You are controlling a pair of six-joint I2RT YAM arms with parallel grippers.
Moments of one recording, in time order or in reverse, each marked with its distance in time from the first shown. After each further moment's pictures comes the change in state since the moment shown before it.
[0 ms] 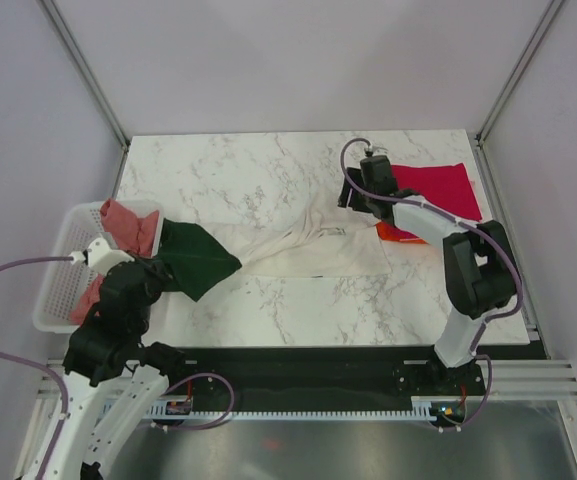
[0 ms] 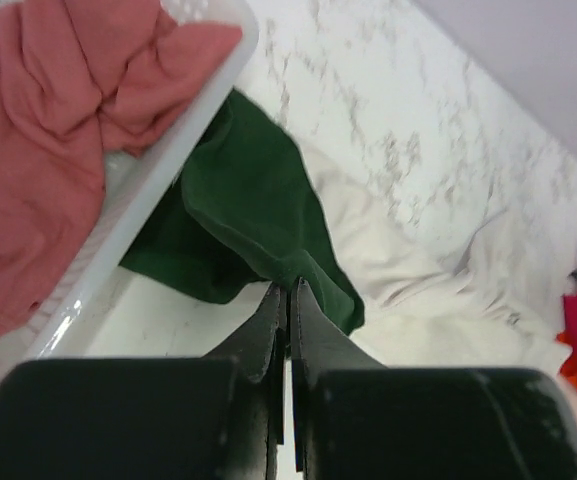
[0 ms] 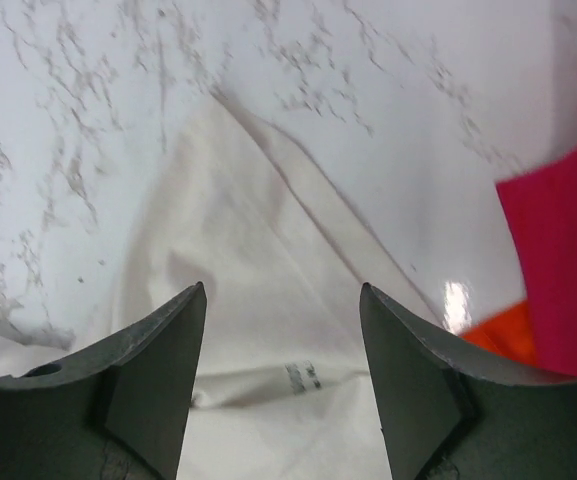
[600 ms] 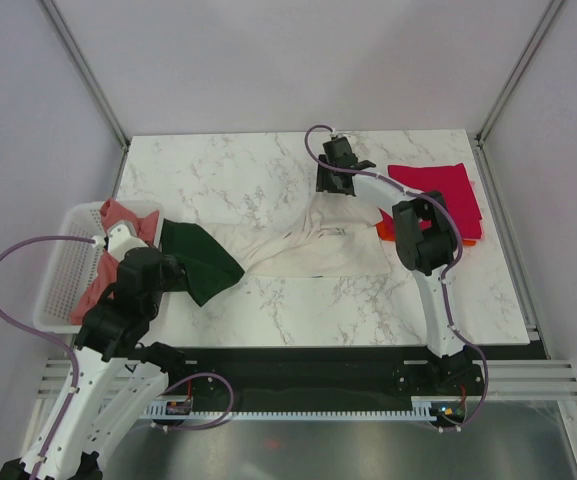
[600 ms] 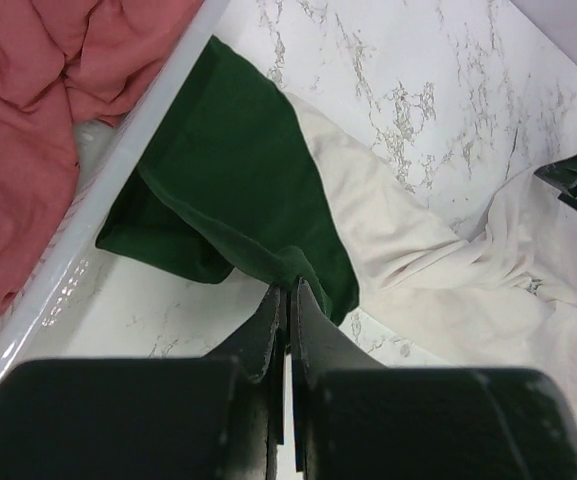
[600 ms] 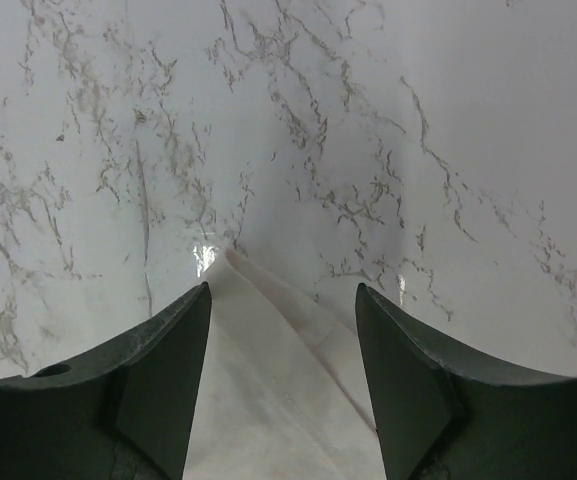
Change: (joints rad) left arm 0.000 0.139 -0.034 0.021 0.099 0.005; right arm 0.062 0.541 0.661 -0.216 0.119 -0.078
